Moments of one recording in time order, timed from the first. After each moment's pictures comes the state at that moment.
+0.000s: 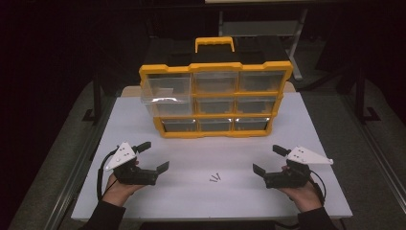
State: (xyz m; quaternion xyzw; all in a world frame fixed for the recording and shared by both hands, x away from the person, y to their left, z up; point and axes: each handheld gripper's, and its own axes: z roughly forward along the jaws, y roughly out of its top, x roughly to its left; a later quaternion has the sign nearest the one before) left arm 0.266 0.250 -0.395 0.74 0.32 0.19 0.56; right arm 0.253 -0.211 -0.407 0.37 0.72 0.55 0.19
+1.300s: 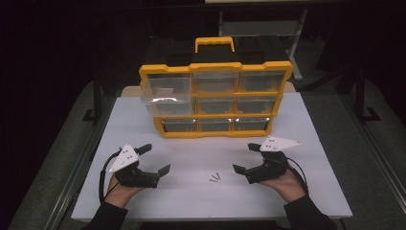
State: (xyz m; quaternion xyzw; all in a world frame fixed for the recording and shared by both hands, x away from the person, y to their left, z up) left arm 0.262 0.245 -0.397 0.76 0.31 0.21 0.54; right arm 0.282 -0.165 -0.395 0.31 0.80 0.51 0.11
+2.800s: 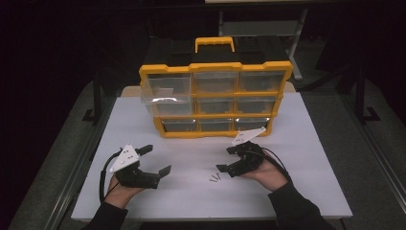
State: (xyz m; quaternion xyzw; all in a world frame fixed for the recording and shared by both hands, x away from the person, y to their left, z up) left arm 0.260 0.244 -0.396 0.76 0.31 0.19 0.53; right arm 0.312 -0.110 -0.397 0.29 0.87 0.41 0.04
